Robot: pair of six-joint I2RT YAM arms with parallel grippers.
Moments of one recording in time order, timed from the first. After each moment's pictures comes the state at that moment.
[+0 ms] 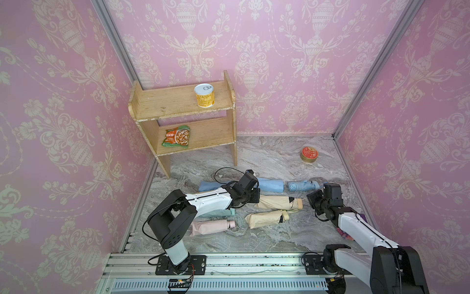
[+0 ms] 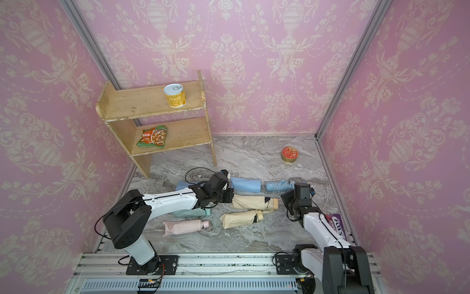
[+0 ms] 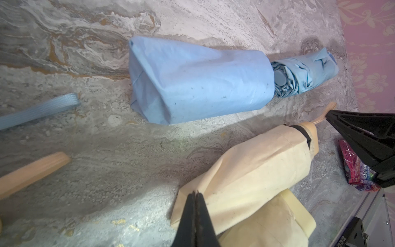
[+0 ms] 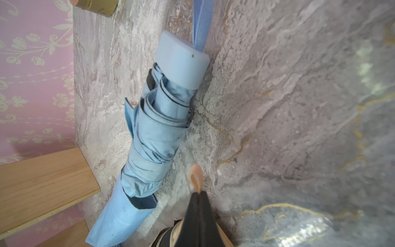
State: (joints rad) left arm -0.81 1.70 0.98 -0.14 0.07 -0.70; right arm -0.03 1.08 0.38 -0.13 -0.10 1.12
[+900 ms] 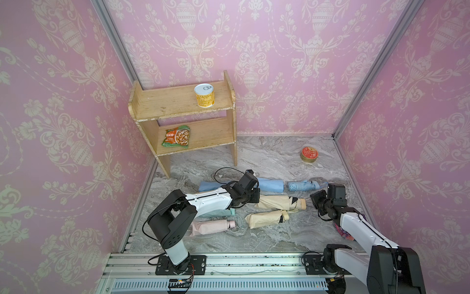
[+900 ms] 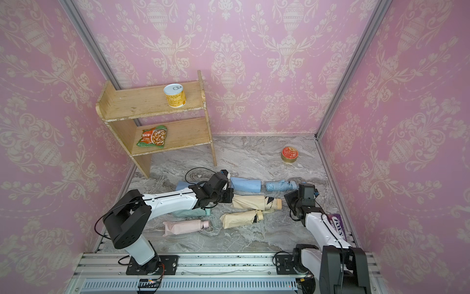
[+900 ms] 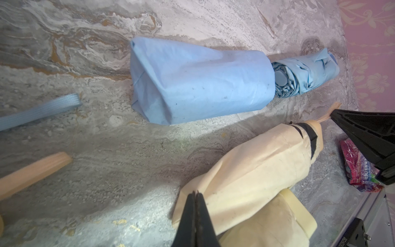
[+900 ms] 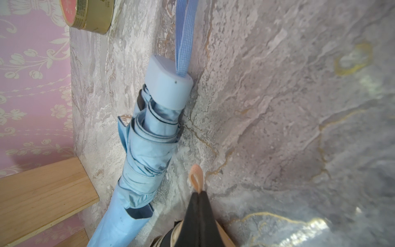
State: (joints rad) left arm -0.81 1.70 0.98 -0.14 0.06 -0.70; right arm -0.11 1.08 0.38 -0.15 -0.13 1.08
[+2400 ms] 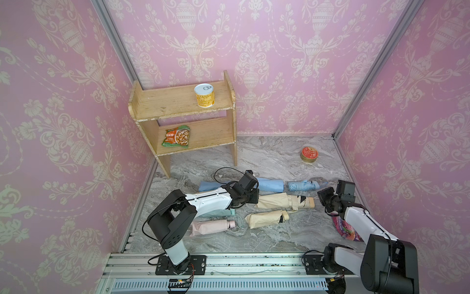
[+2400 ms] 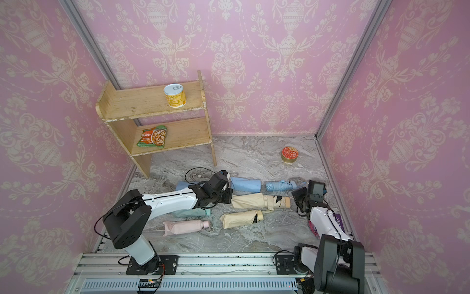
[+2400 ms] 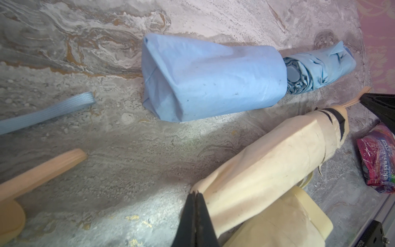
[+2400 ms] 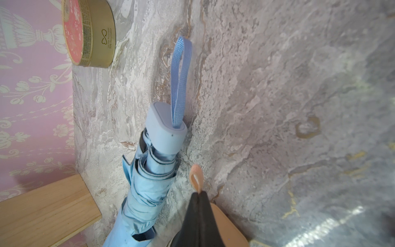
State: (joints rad) left arm -0.81 1.70 0.98 -0.17 0.04 -0.67; right arm -0.27 1.16 0.46 -0.18 -0.20 0.98
